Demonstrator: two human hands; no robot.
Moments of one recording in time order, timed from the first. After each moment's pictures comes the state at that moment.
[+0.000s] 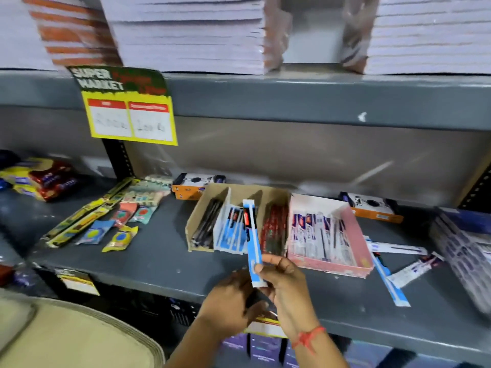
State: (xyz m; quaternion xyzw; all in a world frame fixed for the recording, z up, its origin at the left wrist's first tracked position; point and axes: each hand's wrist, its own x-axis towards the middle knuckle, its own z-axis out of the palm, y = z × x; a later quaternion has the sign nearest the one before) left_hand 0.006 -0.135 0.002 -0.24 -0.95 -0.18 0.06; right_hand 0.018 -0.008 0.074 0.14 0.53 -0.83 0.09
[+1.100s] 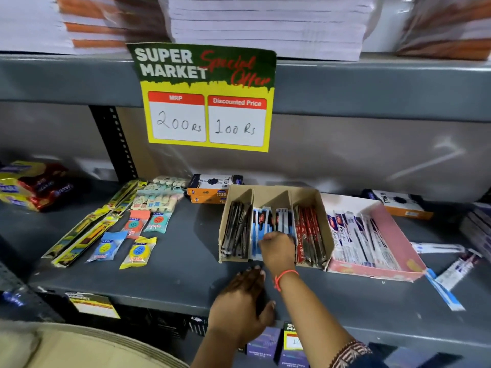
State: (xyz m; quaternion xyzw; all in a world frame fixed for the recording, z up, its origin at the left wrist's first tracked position) left_hand -0.017 -0.200 -0.019 -0.20 -0.96 -0.20 0.07; right_hand -0.091 -0.101 0.048 0.17 0.85 -0.49 -0.03
